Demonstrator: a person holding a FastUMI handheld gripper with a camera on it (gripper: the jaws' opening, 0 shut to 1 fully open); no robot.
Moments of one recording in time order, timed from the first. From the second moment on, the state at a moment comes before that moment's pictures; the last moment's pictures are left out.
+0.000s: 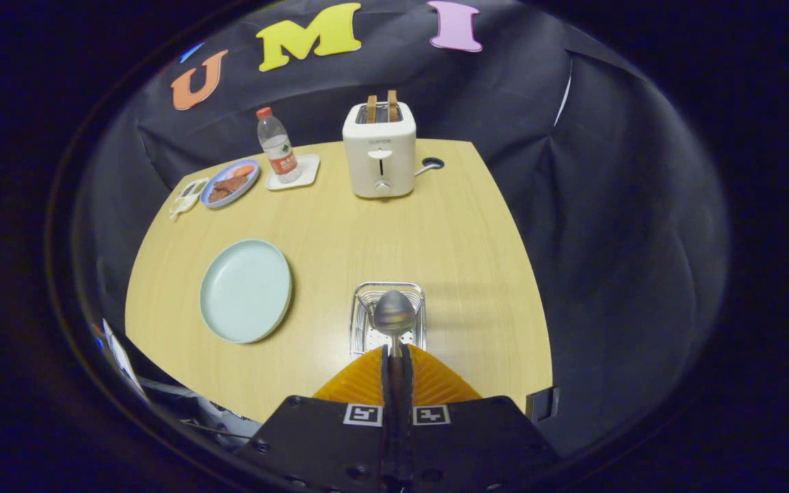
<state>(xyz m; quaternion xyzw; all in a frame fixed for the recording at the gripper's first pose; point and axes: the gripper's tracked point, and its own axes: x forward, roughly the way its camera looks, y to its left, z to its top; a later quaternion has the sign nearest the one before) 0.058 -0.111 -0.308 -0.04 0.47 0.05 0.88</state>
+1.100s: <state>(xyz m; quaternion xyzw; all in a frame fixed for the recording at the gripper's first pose) 0.072 -0.074 -0.262 -0.05 0.41 0.07 0.91</state>
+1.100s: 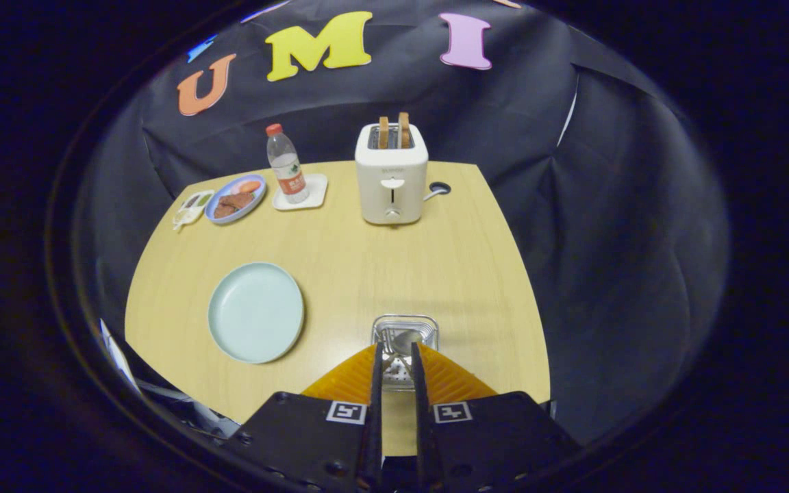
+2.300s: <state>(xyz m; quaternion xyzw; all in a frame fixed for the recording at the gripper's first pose) -0.011 0.037 0.049 0.02 -0.06 0.08 0.99</state>
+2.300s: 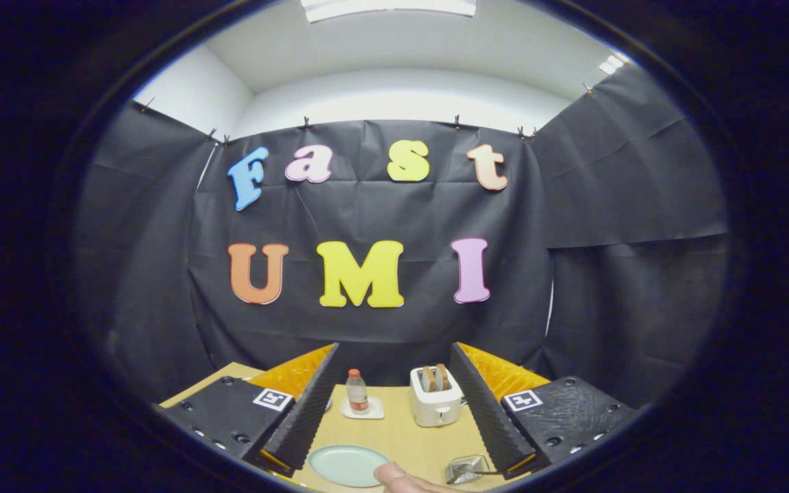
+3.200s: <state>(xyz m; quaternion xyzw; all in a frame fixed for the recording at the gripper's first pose) -0.038 0.087 0.077 0.00 -0.09 0.03 1.00</state>
